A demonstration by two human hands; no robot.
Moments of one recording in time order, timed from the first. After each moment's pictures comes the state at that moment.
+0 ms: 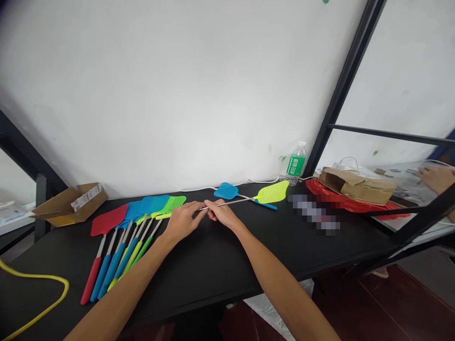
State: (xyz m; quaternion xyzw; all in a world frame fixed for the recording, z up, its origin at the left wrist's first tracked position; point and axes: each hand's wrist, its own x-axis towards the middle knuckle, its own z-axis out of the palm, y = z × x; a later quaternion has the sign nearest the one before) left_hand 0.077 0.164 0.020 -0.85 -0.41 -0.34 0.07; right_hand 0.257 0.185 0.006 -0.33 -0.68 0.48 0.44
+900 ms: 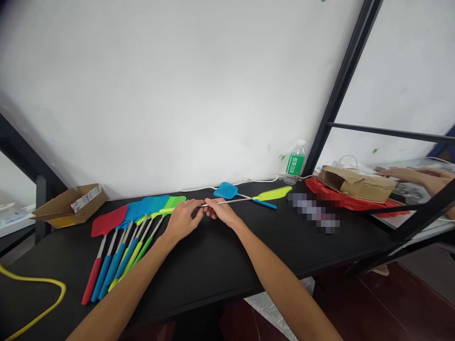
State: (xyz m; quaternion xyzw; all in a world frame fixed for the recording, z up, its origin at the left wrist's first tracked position) left_hand 0.077 0.166 0.020 -0.84 -0.42 -0.34 0.08; right_hand 0.254 0.193 0.000 -0.35 -0.61 0.54 0.47
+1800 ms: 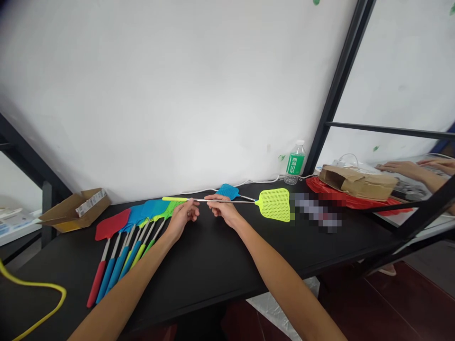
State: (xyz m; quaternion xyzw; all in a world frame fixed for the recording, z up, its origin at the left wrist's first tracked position) left_hand 0.070 0.188 0.007 -0.55 -0.39 -0.52 -0.52; right_hand 0.258 0.193 0.004 -0.31 -0.50 0.61 0.53
